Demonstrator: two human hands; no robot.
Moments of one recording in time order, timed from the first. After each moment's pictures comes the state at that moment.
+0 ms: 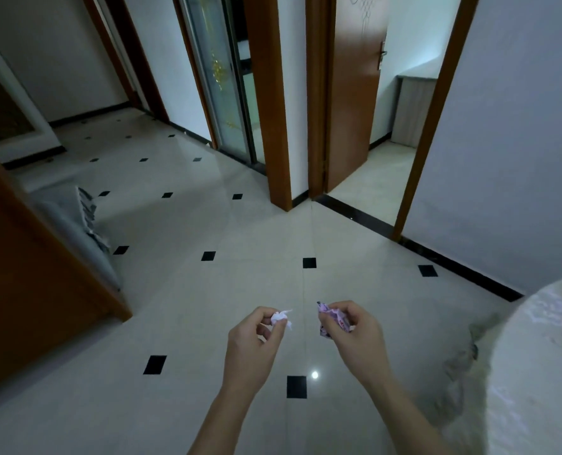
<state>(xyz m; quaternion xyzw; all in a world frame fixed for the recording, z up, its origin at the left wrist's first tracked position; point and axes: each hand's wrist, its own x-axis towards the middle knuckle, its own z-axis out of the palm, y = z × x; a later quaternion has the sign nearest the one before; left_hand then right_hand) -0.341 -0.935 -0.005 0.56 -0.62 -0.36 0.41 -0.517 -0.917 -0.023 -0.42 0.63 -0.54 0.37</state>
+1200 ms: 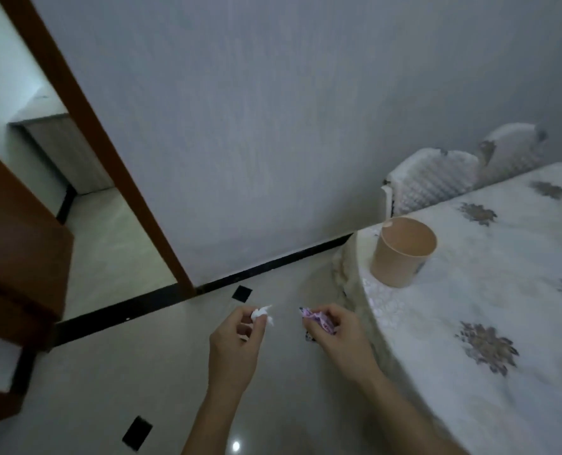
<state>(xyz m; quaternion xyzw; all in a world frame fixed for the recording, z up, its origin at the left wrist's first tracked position) -0.785 -1.331 -0.021 0.18 -0.84 -0.49 0.16 -0.840 -1.153 -0.028 -0.07 0.79 -0.61 0.08</state>
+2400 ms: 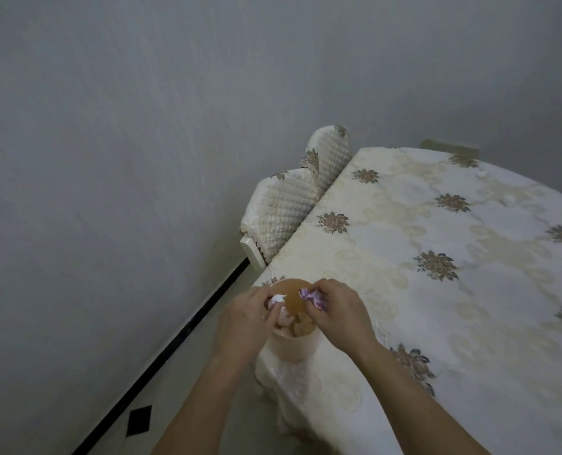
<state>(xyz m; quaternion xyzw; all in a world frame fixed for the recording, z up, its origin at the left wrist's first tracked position) -1.139 -1.154 -0.018 -0.28 -0.92 -0.27 0.07 -1.067 -0.973 -0.027 0.14 0.92 -0.34 -0.15</state>
